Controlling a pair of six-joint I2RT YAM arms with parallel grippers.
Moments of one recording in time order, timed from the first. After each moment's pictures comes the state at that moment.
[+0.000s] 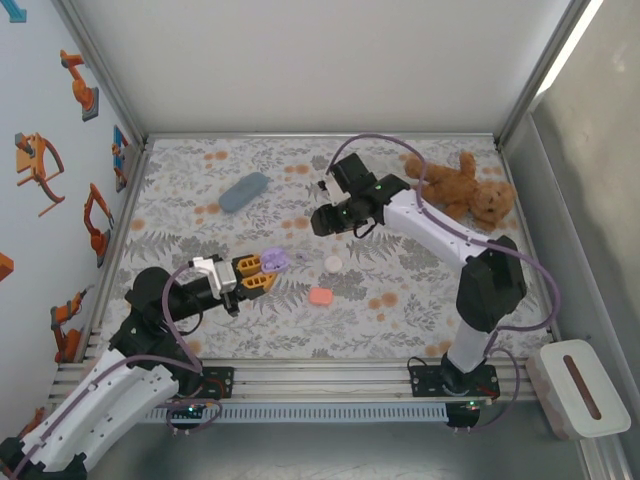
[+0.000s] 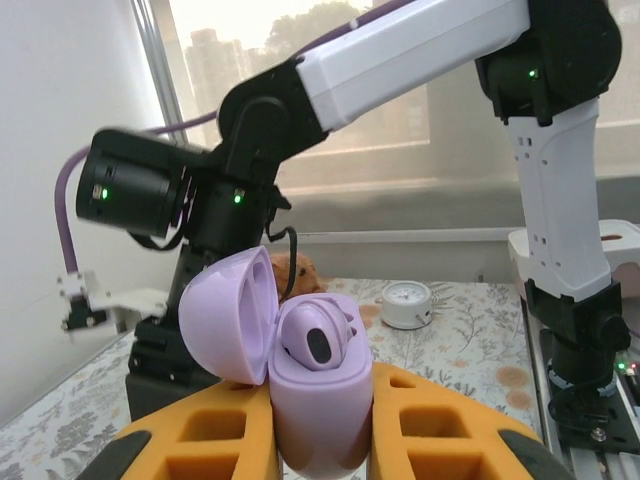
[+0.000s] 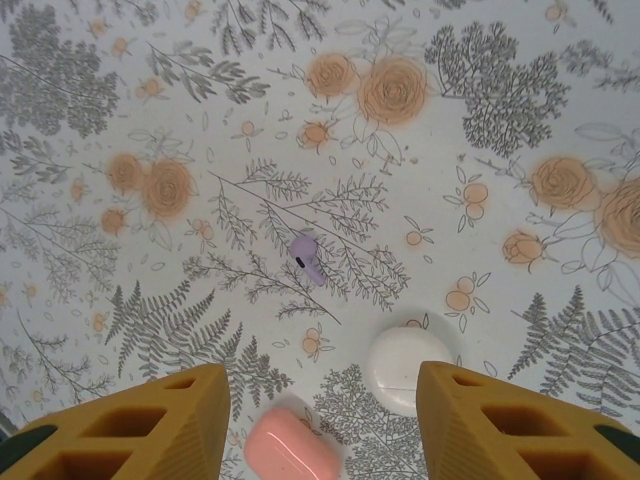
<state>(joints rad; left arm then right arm) -0.69 0.42 0.49 0.04 0.58 0.13 0.68 1.77 1.52 -0.79 -0.24 0.28</state>
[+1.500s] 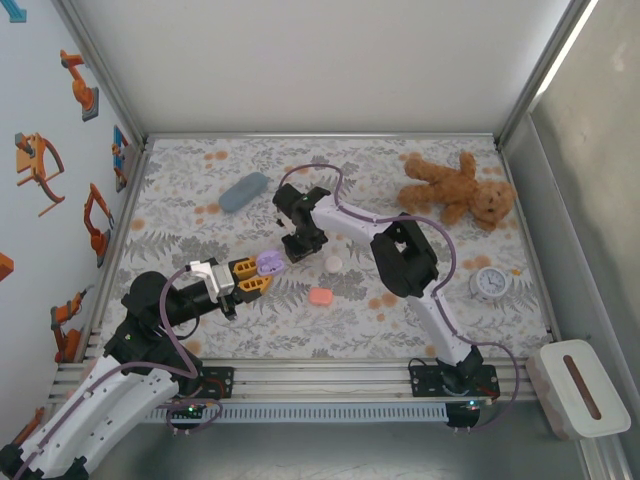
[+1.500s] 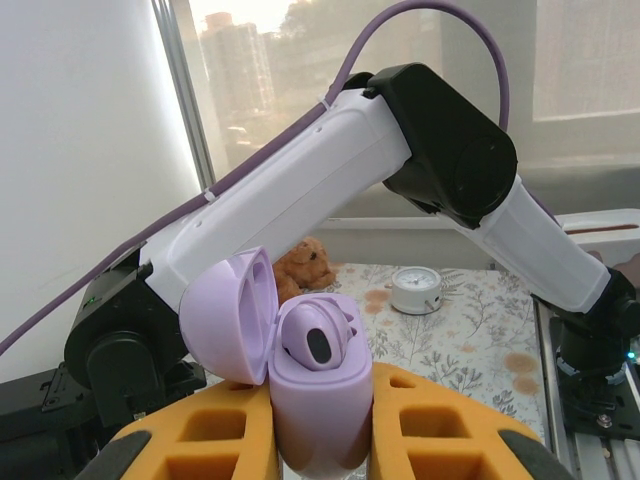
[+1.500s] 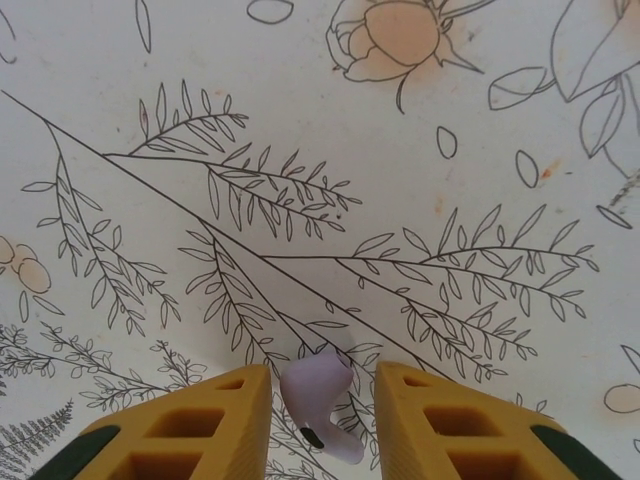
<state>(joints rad) -0.69 0.37 0.50 -0.04 0.55 0.14 0.82 2.34 1.93 -1.00 -0.13 0.19</state>
